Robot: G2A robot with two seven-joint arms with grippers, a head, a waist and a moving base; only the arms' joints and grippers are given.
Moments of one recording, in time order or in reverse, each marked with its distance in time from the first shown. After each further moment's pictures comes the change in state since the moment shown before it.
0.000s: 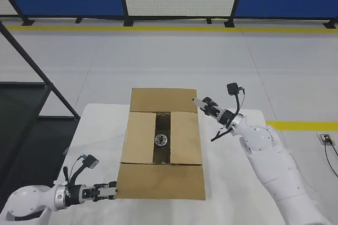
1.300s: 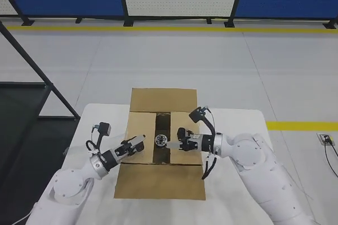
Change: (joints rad) left arm -0.170 -0.100 0.242 -0.095 0.200 0.090 0.778; right arm -0.186 0.020 -0.034 -0.426 -0.067 0.047 0.420
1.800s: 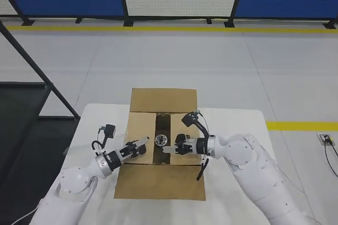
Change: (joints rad) left arm -0.054 -0.008 0.071 0.092 0.036 0.054 -0.006; right arm 0.038 -0.026 -0.074 0.092 -0.054 0.043 0.026
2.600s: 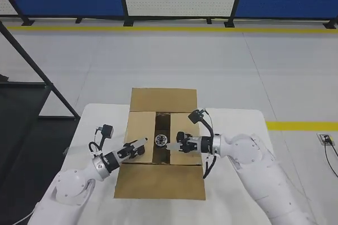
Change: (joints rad) left arm 0.033 0.010 -0.027 -0.052 -0.009 -0.016 0.000; right arm -0.010 -0.008 0.057 0.025 0.096 -0.046 0.038
